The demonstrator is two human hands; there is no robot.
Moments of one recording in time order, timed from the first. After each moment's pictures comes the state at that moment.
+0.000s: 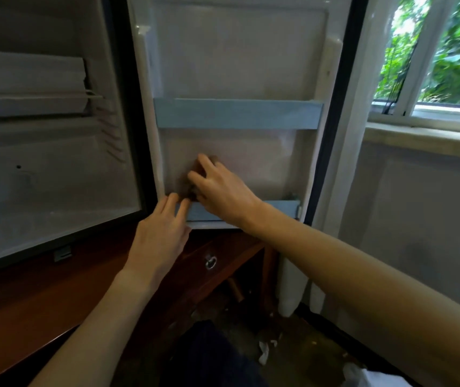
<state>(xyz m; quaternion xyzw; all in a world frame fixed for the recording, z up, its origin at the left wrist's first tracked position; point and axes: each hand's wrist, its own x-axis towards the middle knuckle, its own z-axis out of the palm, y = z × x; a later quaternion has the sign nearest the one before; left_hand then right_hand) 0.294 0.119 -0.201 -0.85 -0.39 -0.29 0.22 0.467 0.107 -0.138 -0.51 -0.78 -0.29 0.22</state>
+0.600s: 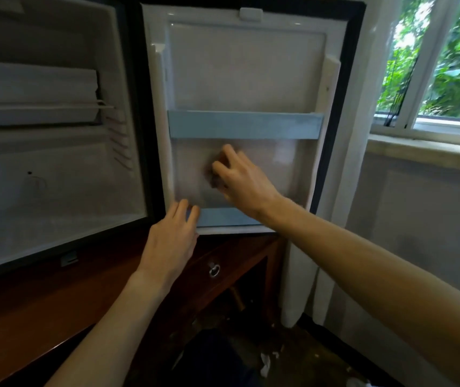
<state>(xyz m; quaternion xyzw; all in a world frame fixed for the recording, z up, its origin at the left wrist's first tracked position) 0.301 0.117 -0.197 -0.85 -0.39 -0.28 0.23 0.494 0.102 -0.112 -0.51 -0.75 -0.34 0.24</state>
